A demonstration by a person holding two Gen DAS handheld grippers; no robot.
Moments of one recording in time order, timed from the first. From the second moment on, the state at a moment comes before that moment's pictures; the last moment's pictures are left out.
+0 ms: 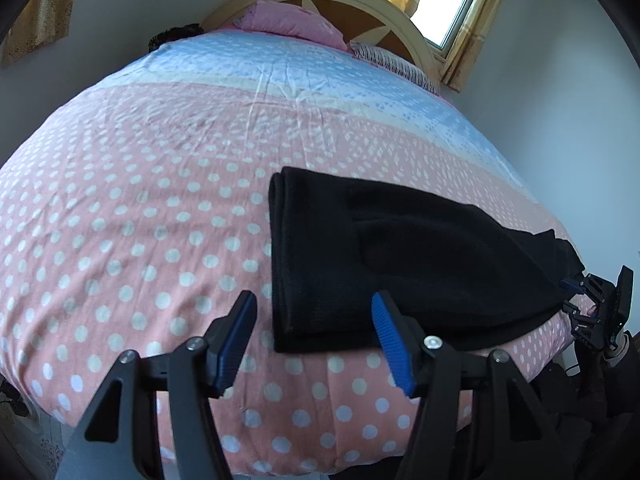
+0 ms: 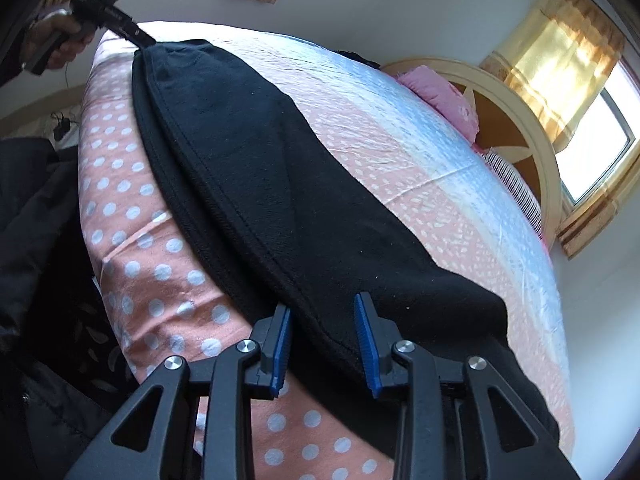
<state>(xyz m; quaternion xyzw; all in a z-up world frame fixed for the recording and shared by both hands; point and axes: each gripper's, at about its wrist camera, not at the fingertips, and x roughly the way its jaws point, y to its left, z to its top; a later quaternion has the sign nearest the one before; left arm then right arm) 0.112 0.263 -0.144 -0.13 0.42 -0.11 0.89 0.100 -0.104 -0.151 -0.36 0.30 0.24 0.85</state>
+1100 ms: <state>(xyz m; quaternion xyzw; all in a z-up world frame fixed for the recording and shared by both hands) 0.098 0.276 -0.142 -0.13 0.40 -0.12 0.90 0.094 -0.106 -0.151 -0.33 0.32 0.25 0.85</state>
